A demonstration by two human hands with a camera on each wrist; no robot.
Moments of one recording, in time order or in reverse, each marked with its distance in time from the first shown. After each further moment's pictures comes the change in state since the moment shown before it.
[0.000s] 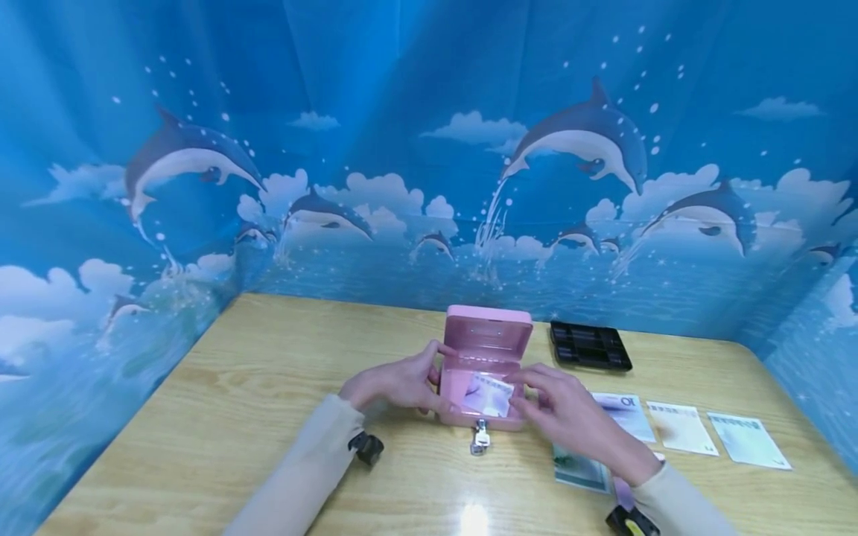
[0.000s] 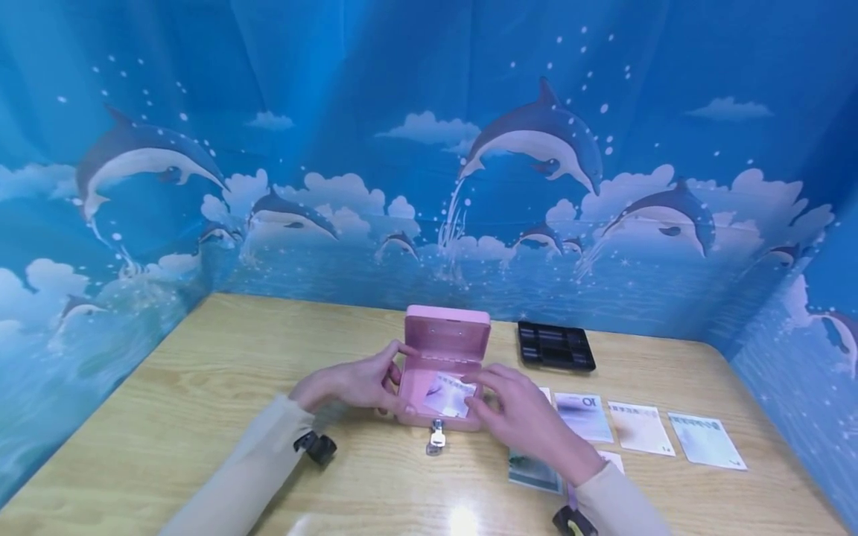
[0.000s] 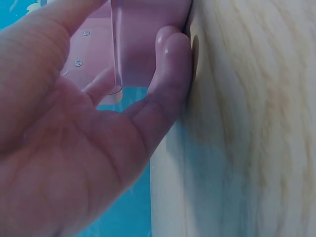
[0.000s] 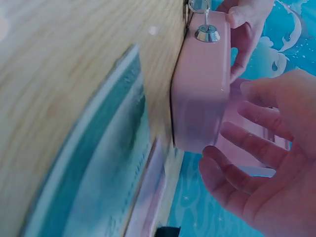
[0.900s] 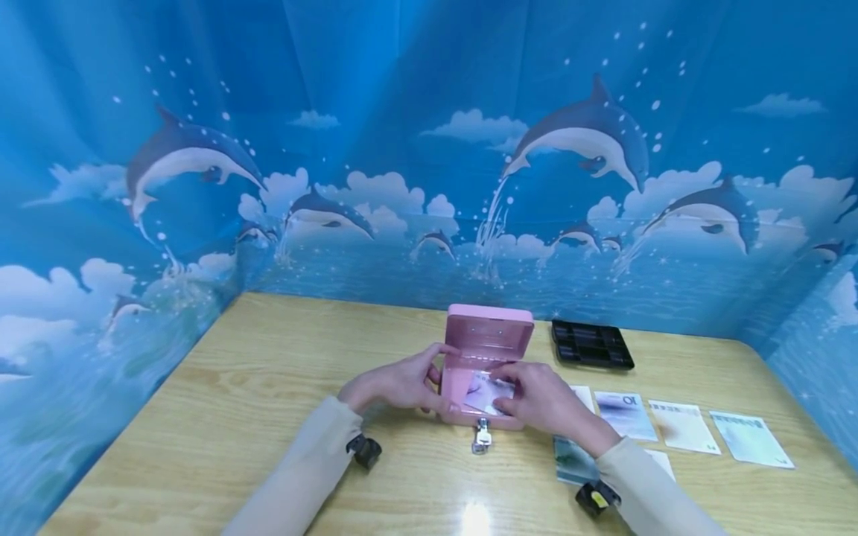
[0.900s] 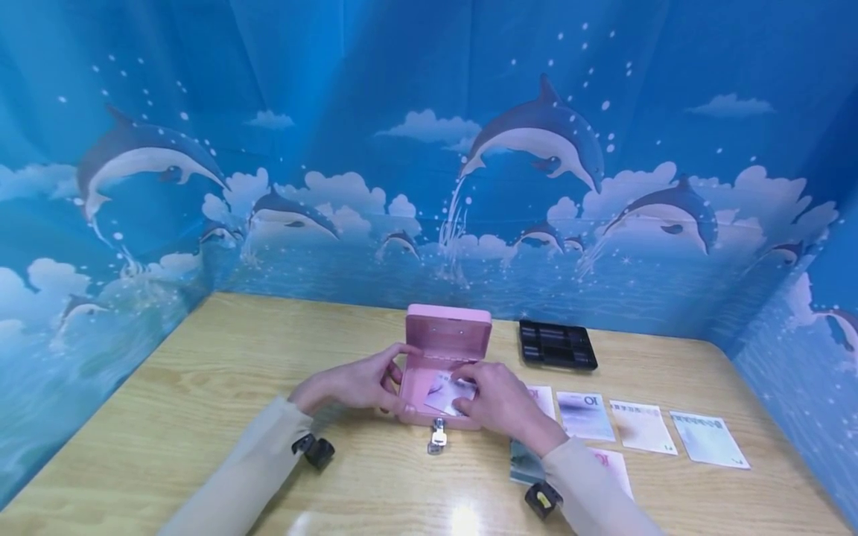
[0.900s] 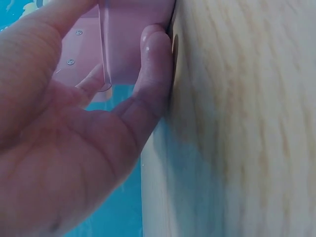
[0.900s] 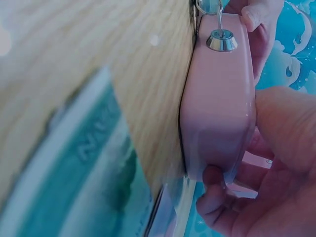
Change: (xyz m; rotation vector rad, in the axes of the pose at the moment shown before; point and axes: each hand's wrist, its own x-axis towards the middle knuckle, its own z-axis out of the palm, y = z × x) left_hand 0.000 -0.007 0.000 -0.052 0.001 0.037; right_hand 0.035 0.000 0.020 -0.091 -0.173 0.167
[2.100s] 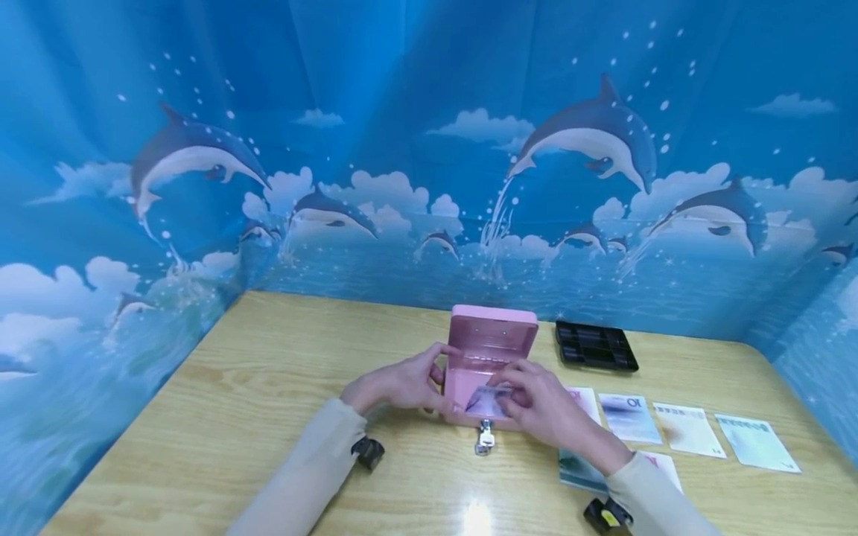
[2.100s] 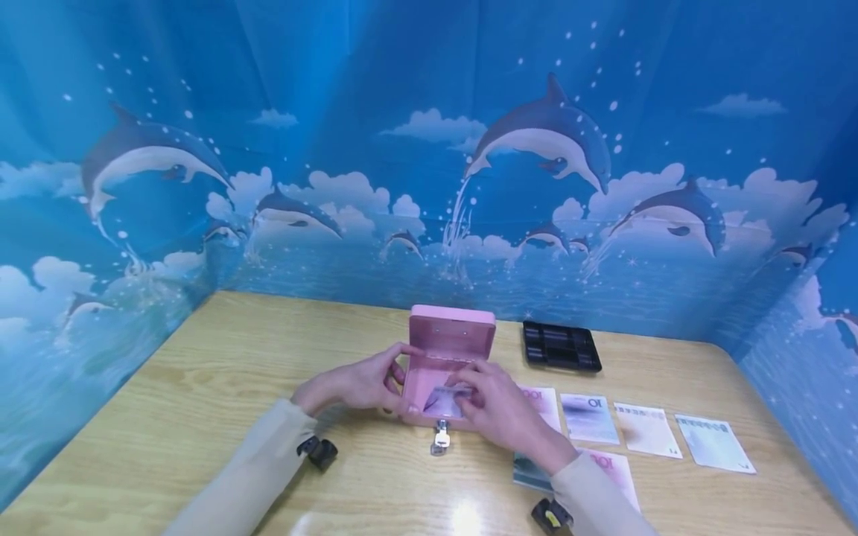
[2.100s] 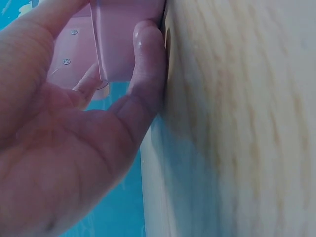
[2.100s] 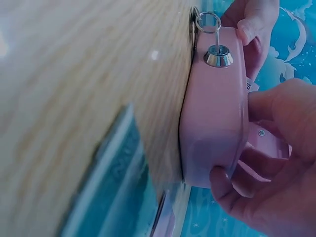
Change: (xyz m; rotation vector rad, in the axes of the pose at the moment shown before) left_hand 0.000 0.000 0.003 -0.047 0.037 -0.037; right_hand -0.013 -0.004 0.006 0.128 0.103 -0.155
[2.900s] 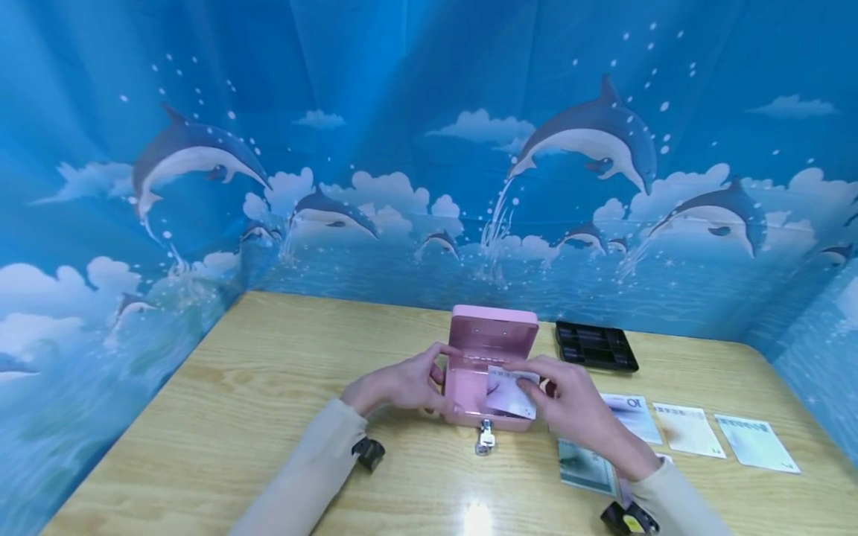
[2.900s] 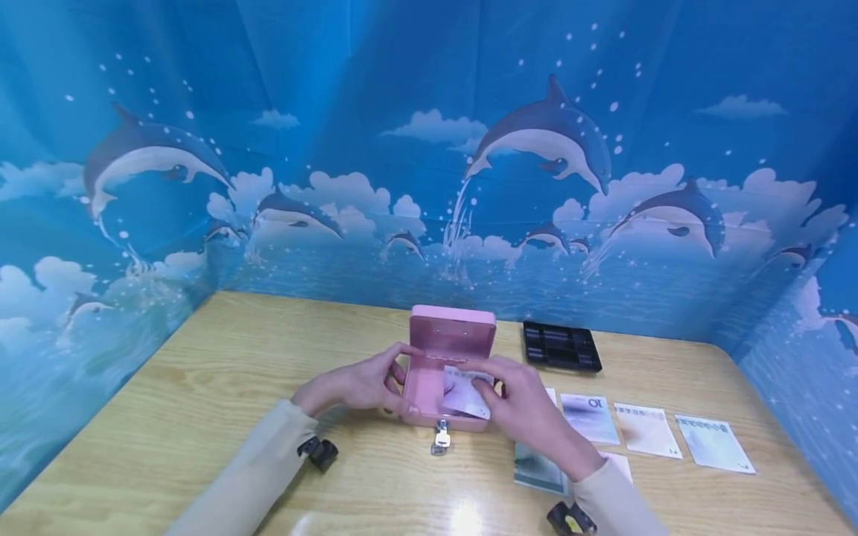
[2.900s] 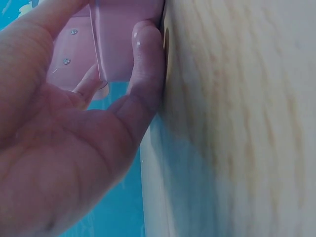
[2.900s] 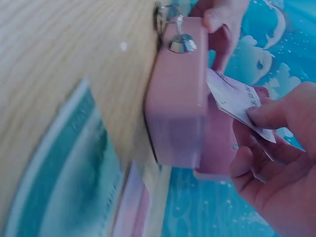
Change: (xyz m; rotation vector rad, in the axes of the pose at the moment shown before) left_hand 0.000 -0.001 0.001 0.023 0.012 -0.011; right_hand -0.011 -0.005 -0.024 0.050 0.205 -0.043
